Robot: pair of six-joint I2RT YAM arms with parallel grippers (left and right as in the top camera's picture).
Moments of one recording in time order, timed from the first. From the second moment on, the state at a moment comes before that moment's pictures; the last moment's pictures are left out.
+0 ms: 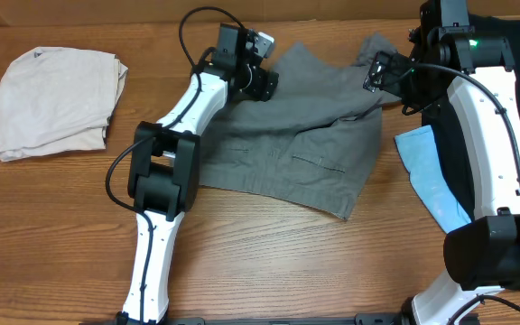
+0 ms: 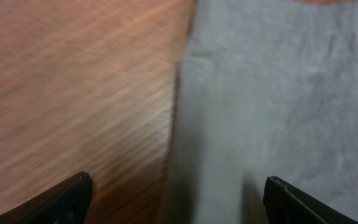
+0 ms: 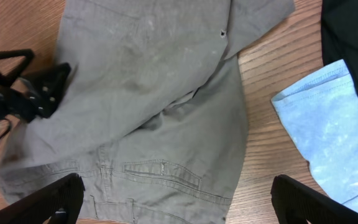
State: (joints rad) left arm -0.30 2.51 2.03 -0.39 0.25 0.16; right arm 0.05 1.85 1.90 -1.25 -0.14 0.41
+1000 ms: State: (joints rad) left arm -0.22 2.55 2.53 -0.90 -0.05 -0.08; right arm 0.05 1.85 1.83 -1.20 -0.09 0.41
